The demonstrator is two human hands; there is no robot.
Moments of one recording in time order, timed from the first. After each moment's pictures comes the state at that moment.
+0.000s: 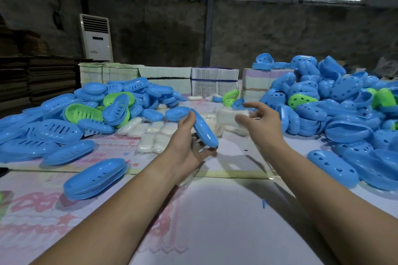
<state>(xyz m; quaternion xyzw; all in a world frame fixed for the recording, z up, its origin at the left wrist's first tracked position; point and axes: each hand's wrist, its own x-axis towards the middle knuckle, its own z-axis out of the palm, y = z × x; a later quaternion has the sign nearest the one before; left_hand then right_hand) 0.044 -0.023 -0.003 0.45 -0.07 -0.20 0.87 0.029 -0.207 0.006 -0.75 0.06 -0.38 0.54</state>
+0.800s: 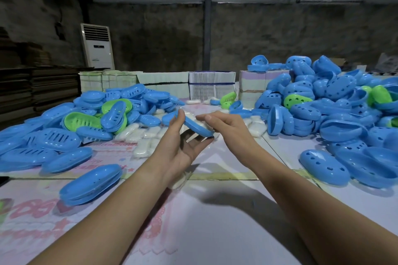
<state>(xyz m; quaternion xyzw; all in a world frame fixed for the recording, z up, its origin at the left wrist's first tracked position) 0.050 -0.023 0.001 0.35 -0.10 -0.20 0.91 0.010 -0.165 0.013 -0.75 -0.17 -0.22 0.60</state>
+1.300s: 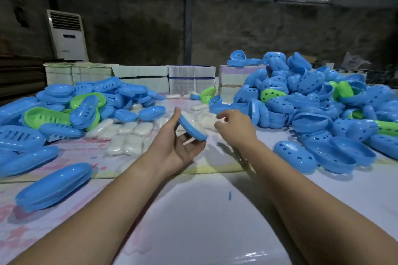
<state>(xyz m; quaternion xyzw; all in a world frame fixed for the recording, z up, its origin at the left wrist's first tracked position) 0.048 -0.056 -0.008 0.36 -0.06 -0.31 0.88 0.024 -0.230 0.005 -0.92 0.17 -0.24 0.25</state>
